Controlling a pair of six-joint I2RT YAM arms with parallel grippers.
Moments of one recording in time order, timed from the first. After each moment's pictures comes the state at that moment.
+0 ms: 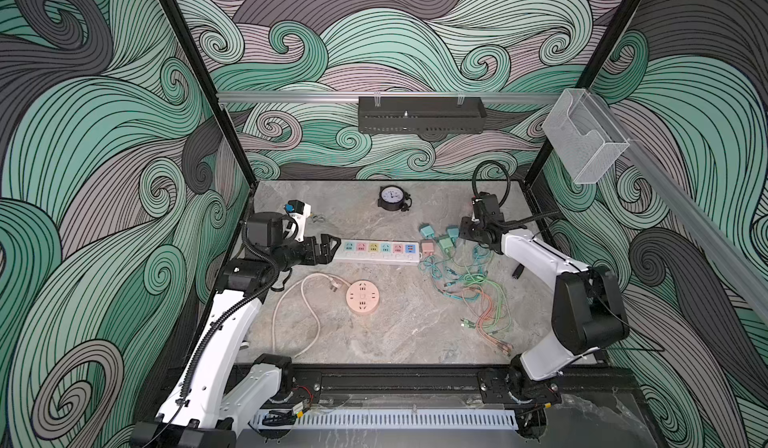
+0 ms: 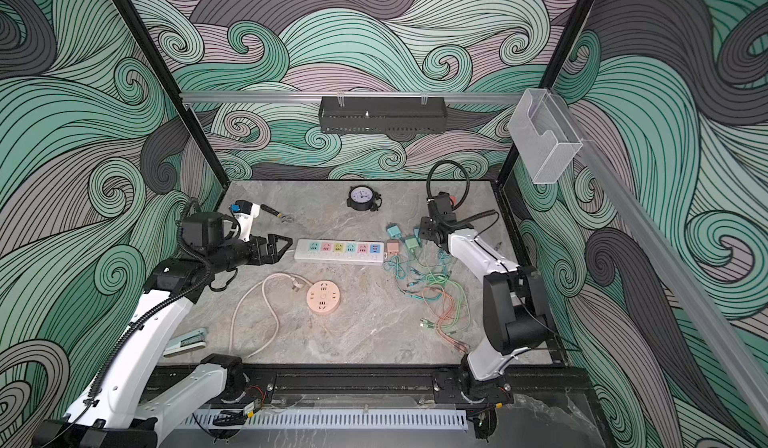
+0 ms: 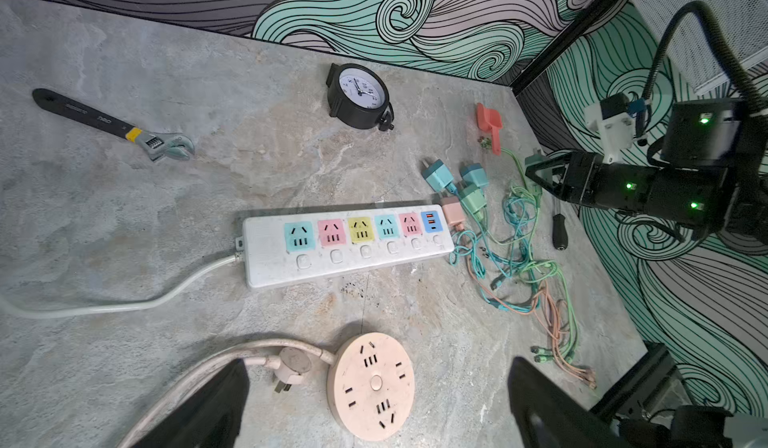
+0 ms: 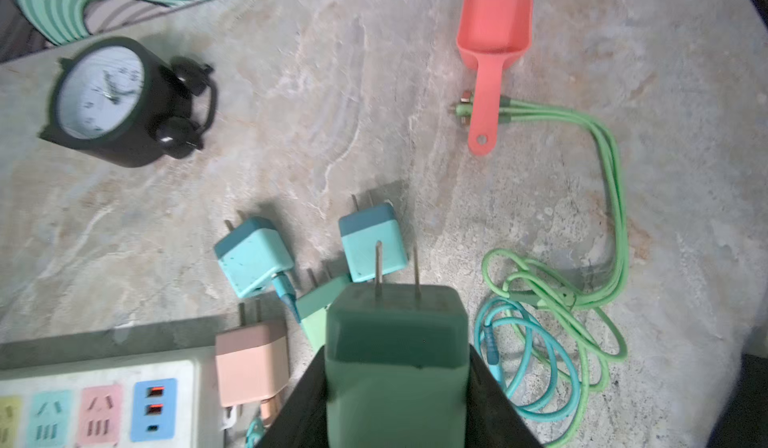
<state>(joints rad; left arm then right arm) -0.13 0.96 1.01 -0.69 0.42 -0.23 0.23 1.60 1.11 -0.36 0.13 0.33</state>
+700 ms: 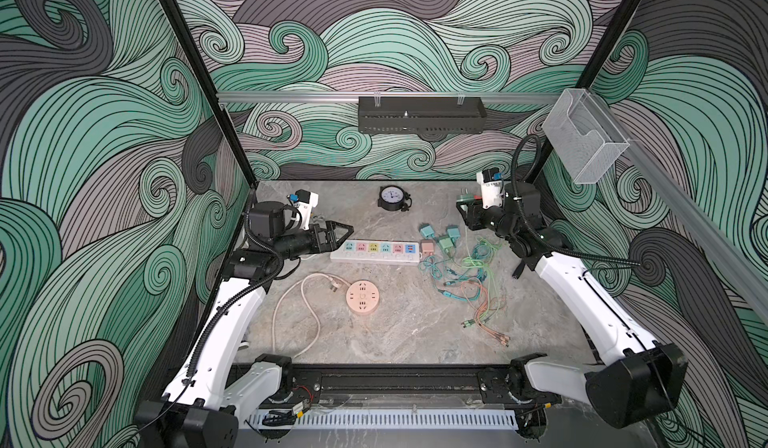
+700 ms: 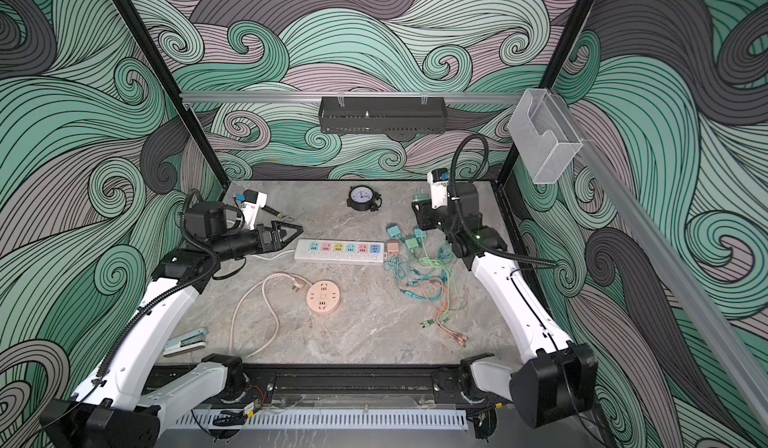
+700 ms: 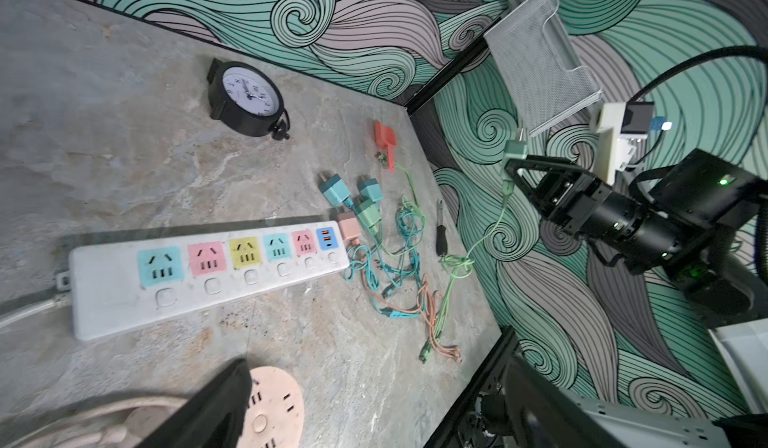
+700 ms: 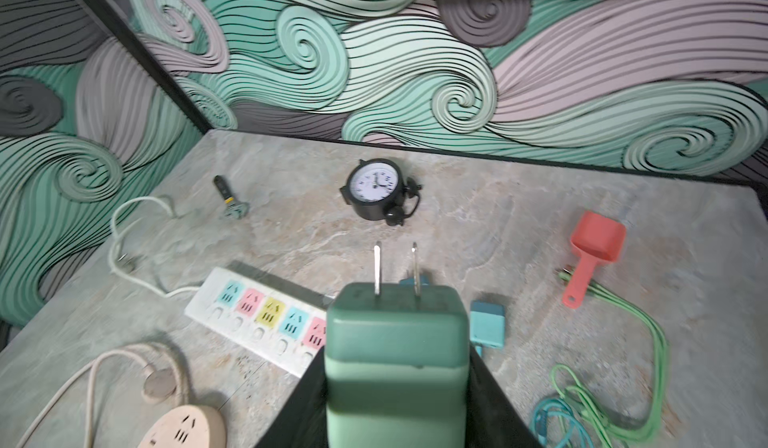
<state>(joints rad) -0.13 1.04 1.03 -0.50 0.72 -0.45 0.27 1.25 1.15 -0.36 -0.21 0.07</state>
